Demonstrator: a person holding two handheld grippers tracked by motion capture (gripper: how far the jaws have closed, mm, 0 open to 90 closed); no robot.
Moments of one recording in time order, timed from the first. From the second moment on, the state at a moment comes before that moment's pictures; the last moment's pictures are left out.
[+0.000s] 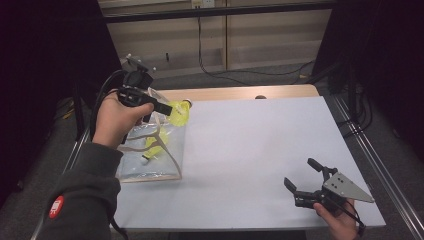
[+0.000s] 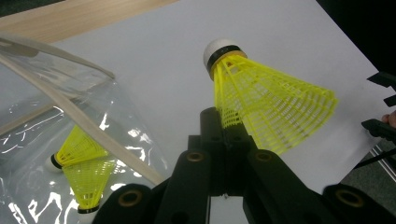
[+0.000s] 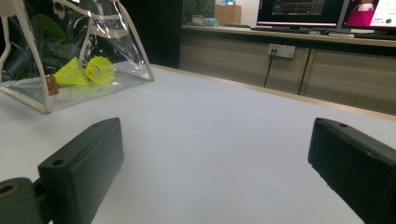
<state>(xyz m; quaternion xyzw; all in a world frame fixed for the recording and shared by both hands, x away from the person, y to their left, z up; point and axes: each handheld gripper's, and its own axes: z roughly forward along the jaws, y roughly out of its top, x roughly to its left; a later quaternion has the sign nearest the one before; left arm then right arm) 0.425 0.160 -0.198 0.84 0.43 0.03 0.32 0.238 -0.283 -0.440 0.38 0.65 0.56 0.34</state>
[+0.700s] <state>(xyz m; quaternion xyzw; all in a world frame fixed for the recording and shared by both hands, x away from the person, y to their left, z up) 0.422 0.181 -0.194 0.83 0.45 0.04 0.32 0.238 -0.283 -0.439 0.38 0.65 0.56 0.34</state>
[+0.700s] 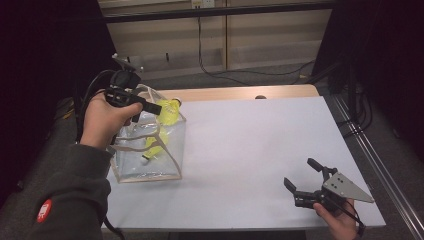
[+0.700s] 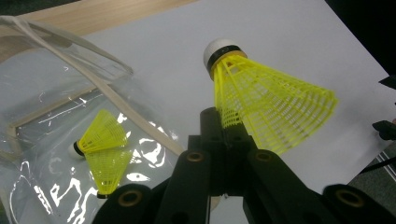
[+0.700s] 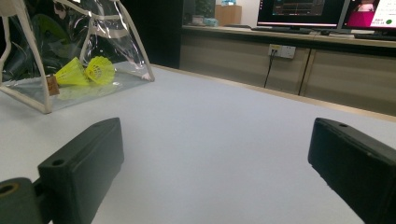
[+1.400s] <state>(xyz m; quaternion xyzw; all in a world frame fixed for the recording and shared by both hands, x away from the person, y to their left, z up) 0.422 0.189 -0.191 0.83 0.46 0.05 0.32 0.238 -0.282 -0.439 0.38 0.65 0.56 0.34</state>
